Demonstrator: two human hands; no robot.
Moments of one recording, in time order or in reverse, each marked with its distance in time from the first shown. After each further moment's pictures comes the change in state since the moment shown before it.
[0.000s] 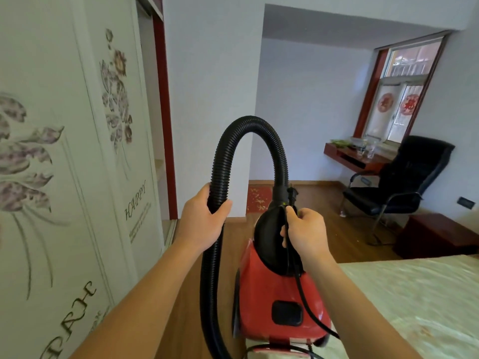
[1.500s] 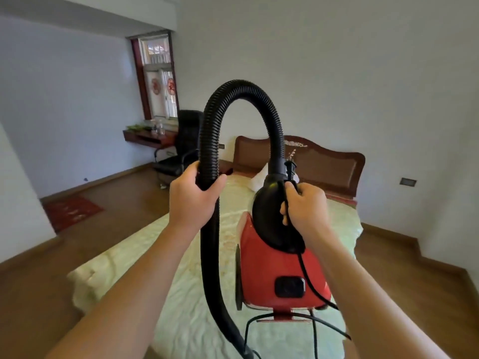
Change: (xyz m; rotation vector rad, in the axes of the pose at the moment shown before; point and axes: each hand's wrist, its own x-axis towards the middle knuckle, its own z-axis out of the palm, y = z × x) left_hand -0.393 0.365 0.105 -0.490 -0.423 0.439; right_hand -0.490 -0.010 -0.420 -0.182 0.811 0.139
